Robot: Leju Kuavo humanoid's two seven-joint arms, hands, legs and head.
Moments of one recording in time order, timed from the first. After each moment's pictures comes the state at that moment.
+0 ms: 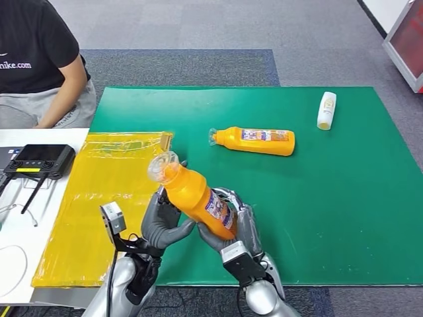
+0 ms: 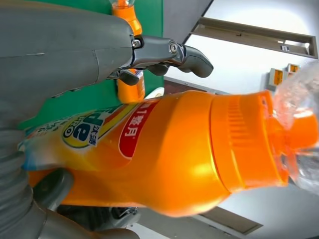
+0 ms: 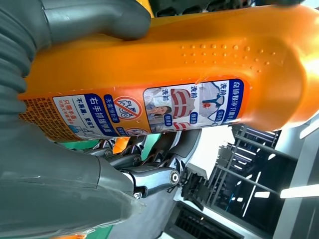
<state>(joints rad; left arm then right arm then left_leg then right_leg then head) -0.09 -0.18 -0.50 -1.37 0.28 -0.27 -0.42 -0.08 0.11 0.56 -1.38 0.54 -0.36 -0.47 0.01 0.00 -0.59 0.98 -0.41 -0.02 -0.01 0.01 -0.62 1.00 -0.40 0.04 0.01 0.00</state>
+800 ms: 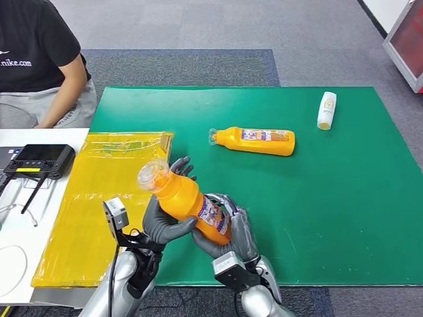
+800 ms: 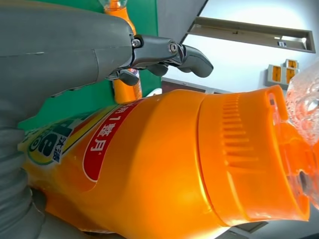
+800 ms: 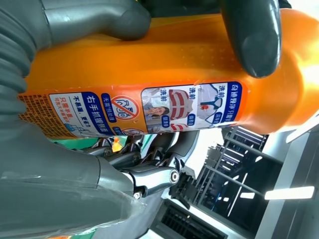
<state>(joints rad) -0.13 -0.18 -0.50 -1.35 0.25 -0.27 -0.43 -0.07 0.11 0.60 -1.38 0.58 -0.39 -0.49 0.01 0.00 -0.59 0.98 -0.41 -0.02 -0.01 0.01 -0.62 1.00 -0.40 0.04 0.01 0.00</state>
